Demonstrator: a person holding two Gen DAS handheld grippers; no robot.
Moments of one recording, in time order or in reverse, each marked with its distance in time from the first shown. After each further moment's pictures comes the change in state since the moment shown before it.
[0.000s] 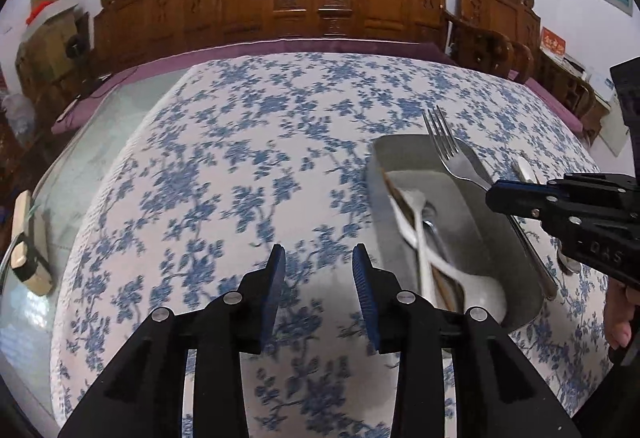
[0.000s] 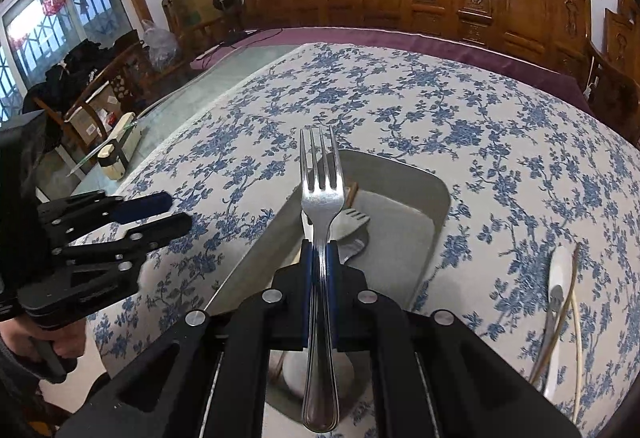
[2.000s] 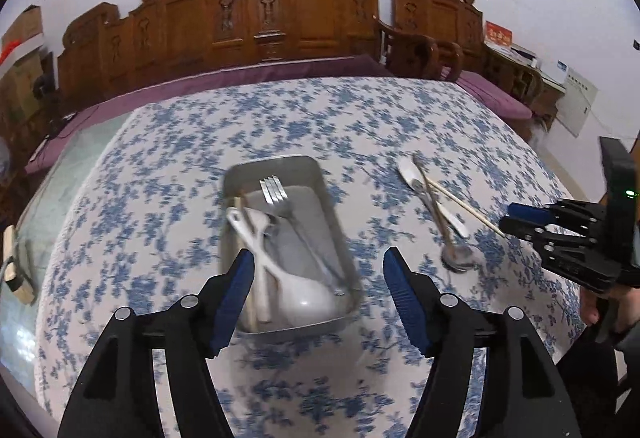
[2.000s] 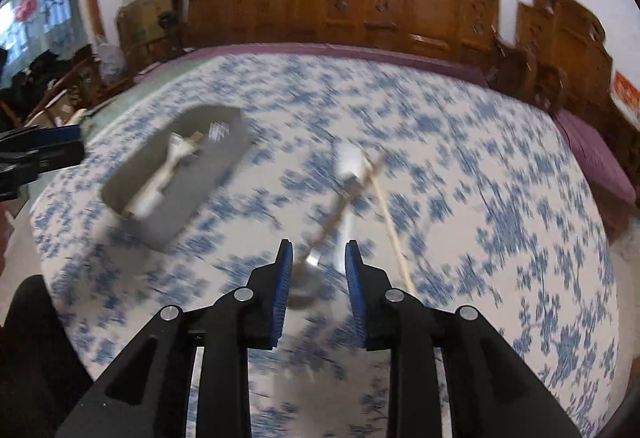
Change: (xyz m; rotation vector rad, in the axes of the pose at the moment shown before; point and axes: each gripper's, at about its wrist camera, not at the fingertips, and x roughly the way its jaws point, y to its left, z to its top) left arm -0.062 -0.142 -0.008 0.106 -0.060 -0.114; right arm -0.130 -0.142 -0.135 0.060 -0.079 -0.226
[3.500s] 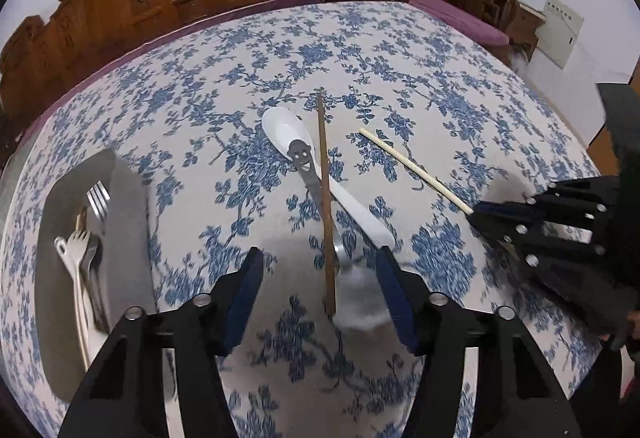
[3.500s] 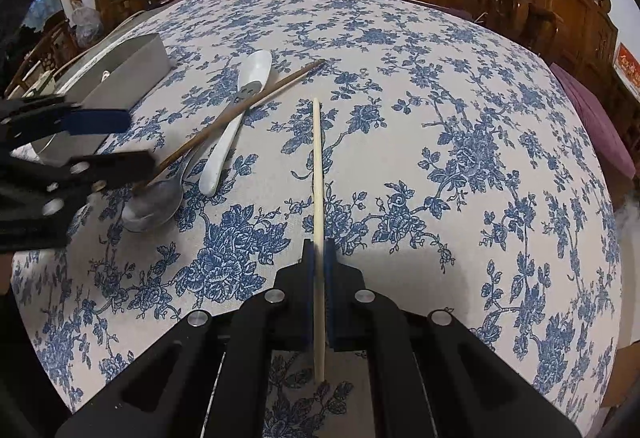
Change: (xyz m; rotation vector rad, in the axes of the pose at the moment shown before) left arm 0.144 -0.144 0.018 0.147 0.212 -0.058; right arm 0.052 -0.082 -0.036 -0.018 0.192 -0.023
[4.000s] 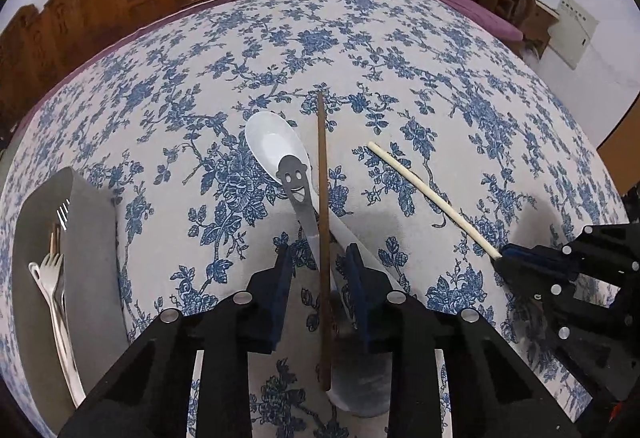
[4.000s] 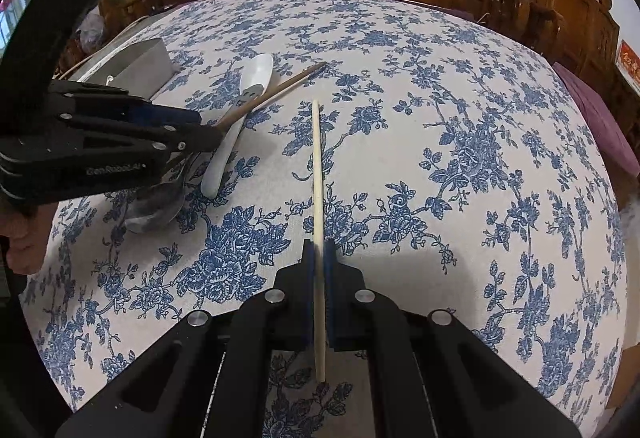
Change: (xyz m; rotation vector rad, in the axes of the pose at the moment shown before) left arm 0.039 -0.004 0.027 -0.027 0.050 0.005; right arm 0.000 -0.003 -0.002 0.011 -0.018 0.020
